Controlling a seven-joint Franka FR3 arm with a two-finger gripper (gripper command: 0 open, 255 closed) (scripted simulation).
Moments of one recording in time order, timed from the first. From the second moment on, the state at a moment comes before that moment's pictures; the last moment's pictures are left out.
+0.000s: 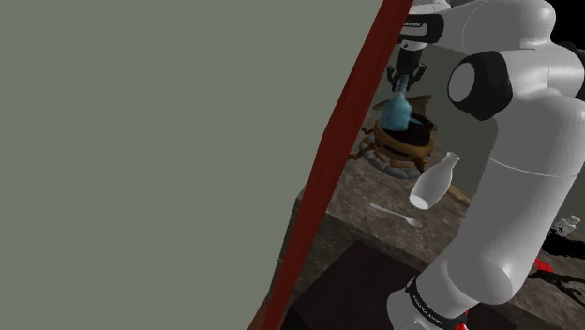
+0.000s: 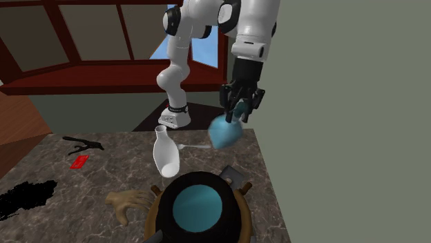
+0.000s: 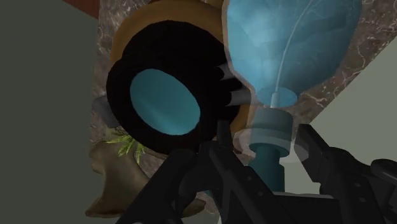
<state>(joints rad) -0.09 0.30 -0.74 -1.39 -0.10 1.82 0.07</state>
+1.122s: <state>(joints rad) -0.12 -0.27 -0.80 -1.89 -0.48 1.92 0.03</state>
